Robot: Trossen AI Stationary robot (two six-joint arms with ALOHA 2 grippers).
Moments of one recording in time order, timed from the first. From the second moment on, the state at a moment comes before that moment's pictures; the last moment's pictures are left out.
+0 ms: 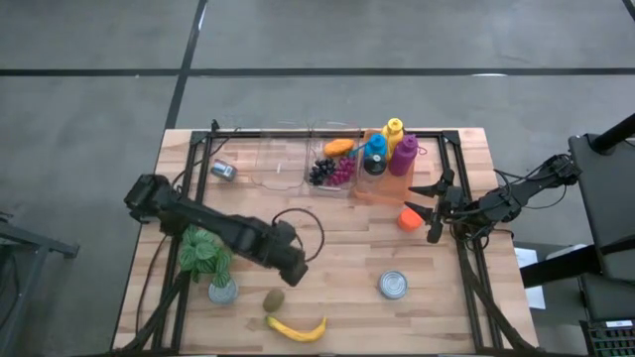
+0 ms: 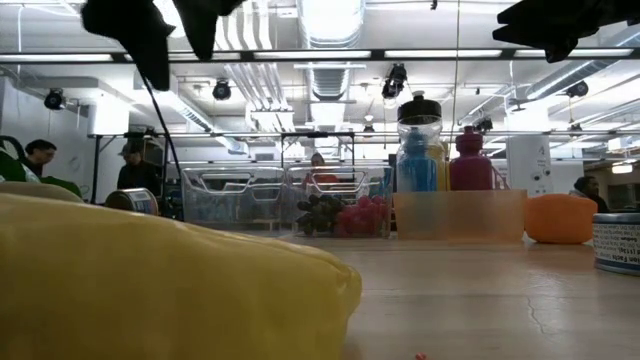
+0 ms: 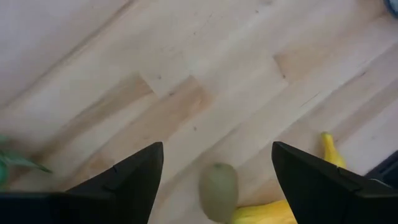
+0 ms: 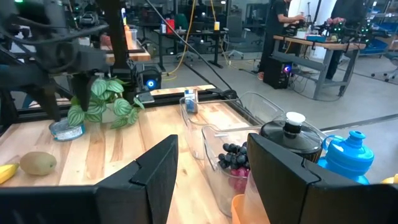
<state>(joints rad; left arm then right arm) -0.38 1.75 1.53 -1.17 -0.12 -1.30 0.50 0.44 0.41 -0.10 0.84 0.10</state>
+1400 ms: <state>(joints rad) -0.61 1.94 1.41 -0.89 -0.01 -1.69 0.50 0.44 0.41 -0.10 0.84 0.10</state>
